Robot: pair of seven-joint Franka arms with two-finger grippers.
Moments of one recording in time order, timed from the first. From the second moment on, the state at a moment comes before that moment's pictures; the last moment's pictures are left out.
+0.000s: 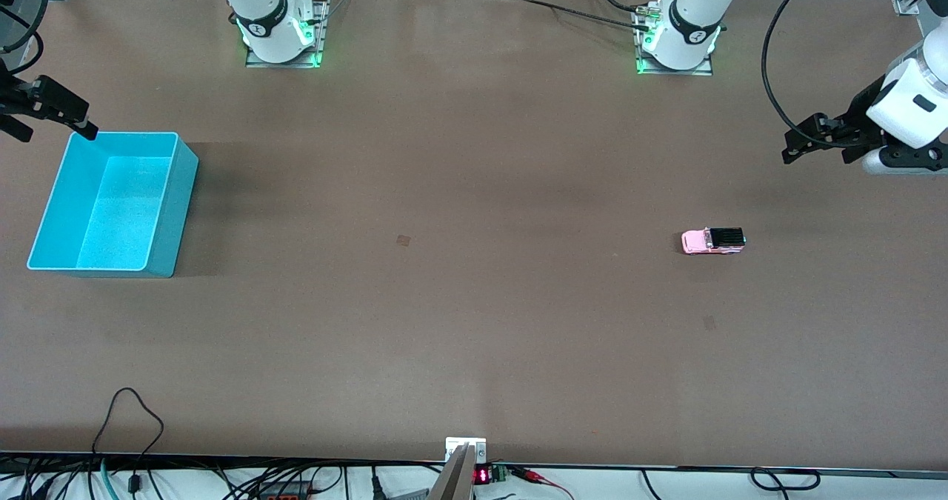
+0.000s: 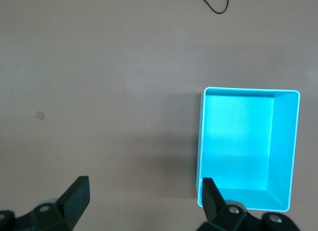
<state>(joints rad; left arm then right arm) 0.07 -0.08 -0.06 -1.81 -0.04 1.71 -0.03 0.00 -0.10 -0.09 -1.71 0.03 1.68 -0.11</state>
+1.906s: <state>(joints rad) 0.08 0.36 -0.06 -1.99 0.08 2.19 1.15 -0.02 0.06 -0.09 -1.70 0.03 1.62 -0.11</state>
